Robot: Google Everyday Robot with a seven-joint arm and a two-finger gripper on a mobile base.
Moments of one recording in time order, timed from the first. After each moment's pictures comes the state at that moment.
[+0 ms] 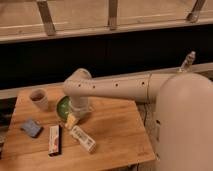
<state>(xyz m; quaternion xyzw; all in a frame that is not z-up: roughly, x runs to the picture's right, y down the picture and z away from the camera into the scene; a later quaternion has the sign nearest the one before) -0.131 0.161 0.739 -0.37 0.10 0.34 0.86</state>
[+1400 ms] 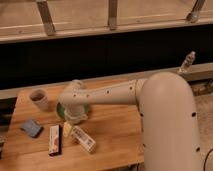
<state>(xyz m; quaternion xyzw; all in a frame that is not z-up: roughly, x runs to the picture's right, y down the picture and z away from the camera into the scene) -0.166 0.210 0.782 -0.39 0.08 0.31 0.86</state>
